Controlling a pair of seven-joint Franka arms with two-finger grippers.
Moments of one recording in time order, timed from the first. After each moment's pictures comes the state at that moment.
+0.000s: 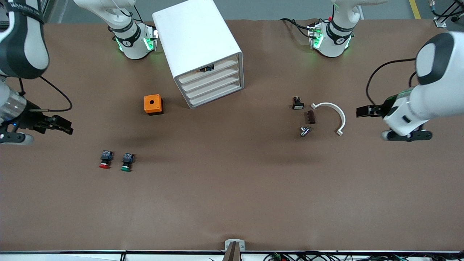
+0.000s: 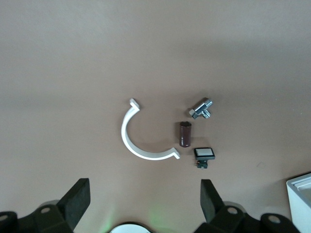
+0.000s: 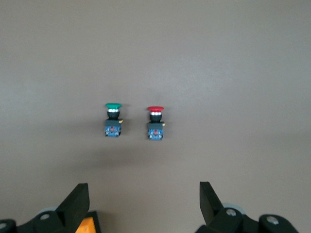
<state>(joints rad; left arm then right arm) -0.01 0.23 -0.13 -1.63 -0.05 1.57 -0.16 0.03 0.11 -0.12 -1.83 0.01 1.99 -0.05</state>
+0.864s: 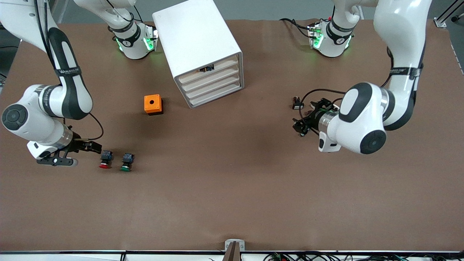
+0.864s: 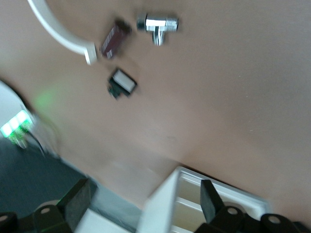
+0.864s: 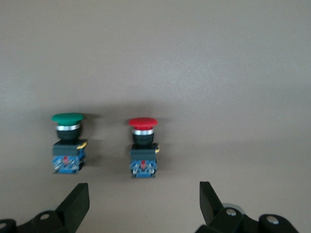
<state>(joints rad) -0.18 0.53 -0.15 -1.50 -0.39 1.47 -1.16 0.02 0.38 -0.13 -1.96 0.01 2.37 -0.05</state>
